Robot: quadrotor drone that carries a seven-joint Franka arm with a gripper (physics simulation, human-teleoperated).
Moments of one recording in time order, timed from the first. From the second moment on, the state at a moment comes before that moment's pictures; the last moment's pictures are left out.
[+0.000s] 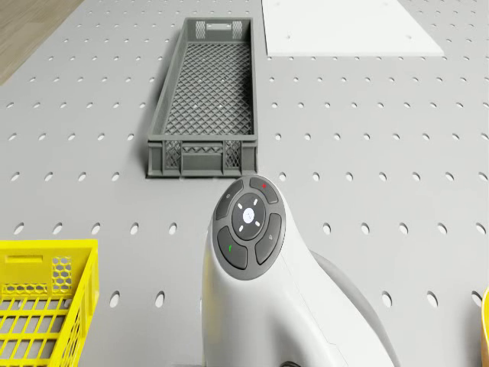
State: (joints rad) arm -1.20 -1.47 1.19 -2.79 -1.97 1.60 1.70
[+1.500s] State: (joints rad) arm -1.21 -1.49 1.19 -2.79 -1.96 1.62 1.70
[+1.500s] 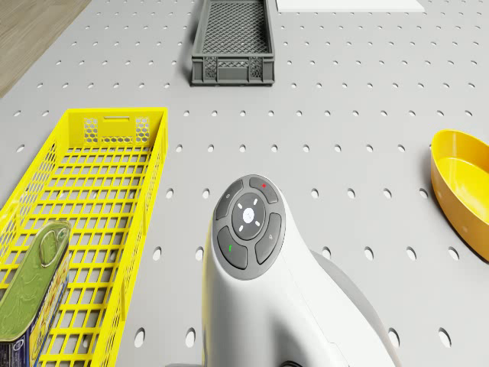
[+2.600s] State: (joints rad) arm -1.21 -1.50 1.19 -2.79 -1.95 1.63 1.71
